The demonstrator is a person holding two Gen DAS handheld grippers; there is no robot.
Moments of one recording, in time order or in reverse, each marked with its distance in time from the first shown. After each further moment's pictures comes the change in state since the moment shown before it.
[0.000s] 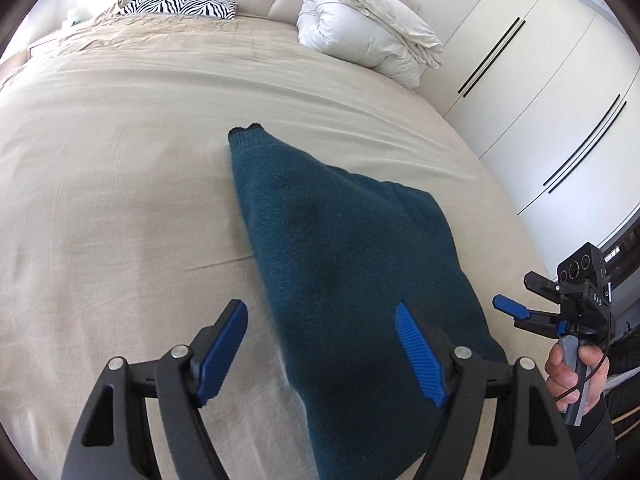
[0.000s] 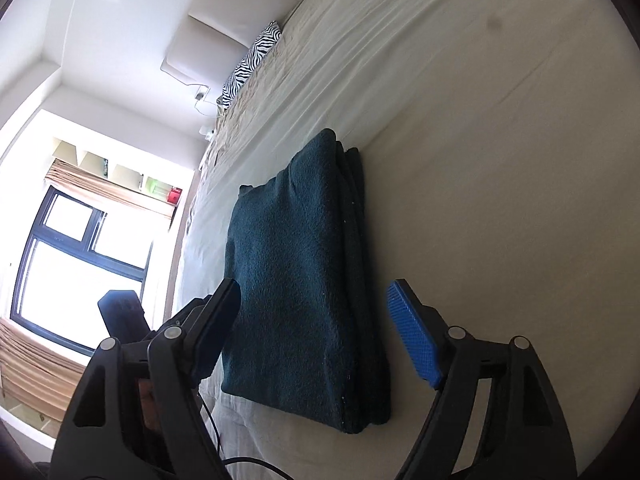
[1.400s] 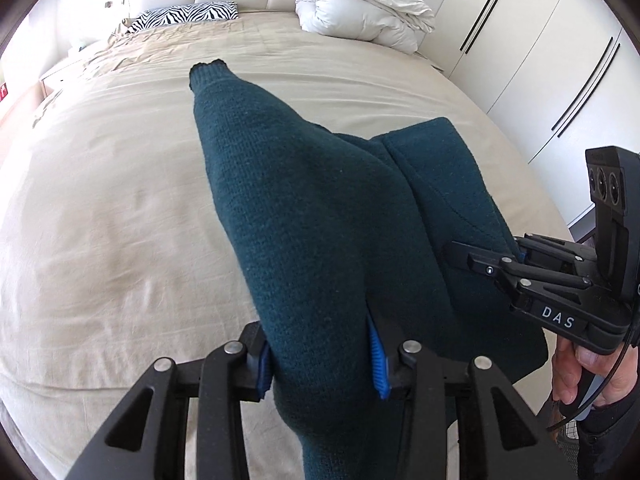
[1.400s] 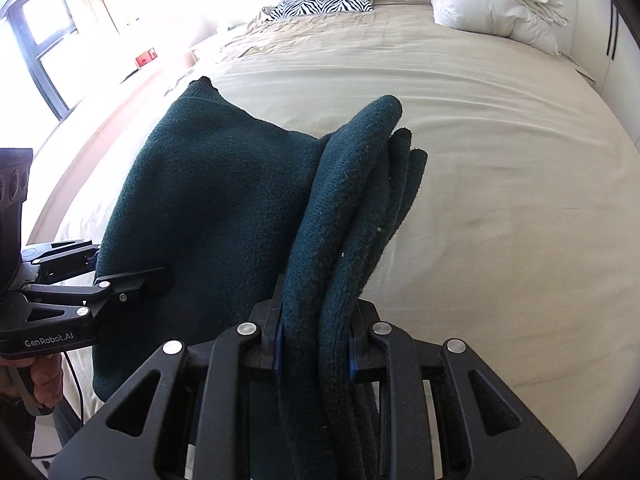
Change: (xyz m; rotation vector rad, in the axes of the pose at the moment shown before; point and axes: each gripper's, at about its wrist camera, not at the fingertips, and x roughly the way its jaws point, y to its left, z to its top) left arm -0.160 -0.012 -0.088 0.131 0.093 0.156; right arm 0.021 0.221 -0.154 -0.616 0.098 -0.427
